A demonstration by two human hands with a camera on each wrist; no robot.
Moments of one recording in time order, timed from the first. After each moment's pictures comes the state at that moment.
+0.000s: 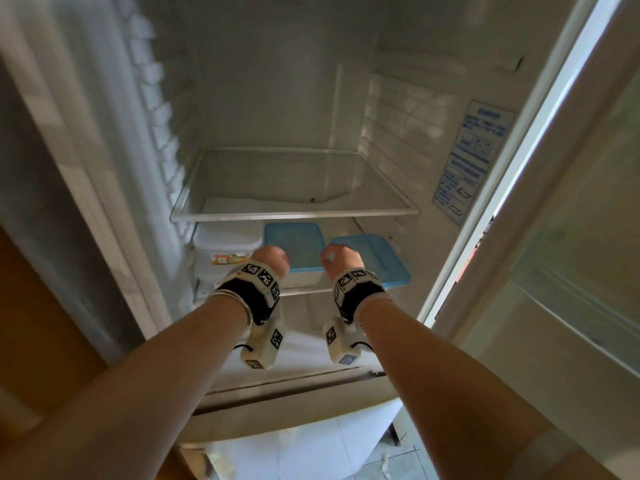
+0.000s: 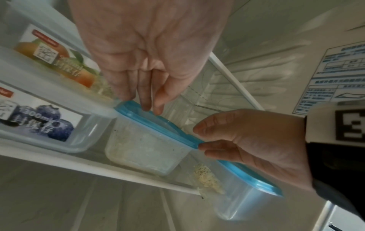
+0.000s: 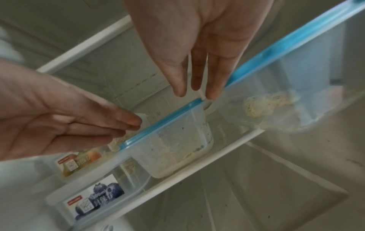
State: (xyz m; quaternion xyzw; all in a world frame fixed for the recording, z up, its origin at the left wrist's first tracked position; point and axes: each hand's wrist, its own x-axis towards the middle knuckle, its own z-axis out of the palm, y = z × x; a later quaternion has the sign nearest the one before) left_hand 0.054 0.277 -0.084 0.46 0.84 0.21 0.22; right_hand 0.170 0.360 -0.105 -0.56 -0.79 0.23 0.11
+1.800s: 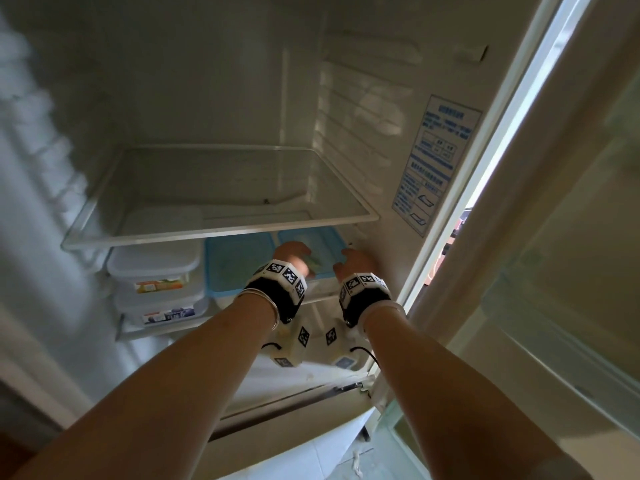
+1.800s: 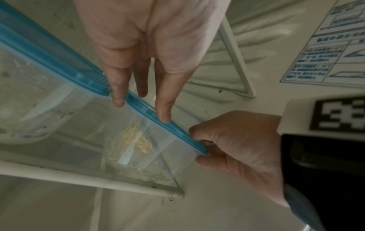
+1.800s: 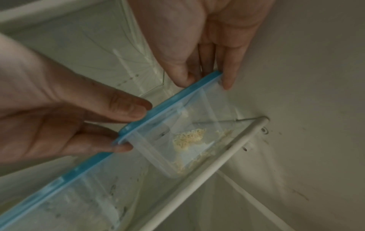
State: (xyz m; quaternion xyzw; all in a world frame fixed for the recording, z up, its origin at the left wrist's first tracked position) left_hand 0.120 0.394 -0.113 0.53 0.75 0.31 0.26; right_hand 0.247 0.426 -0.111 -0.66 -0.70 0.25 0.13
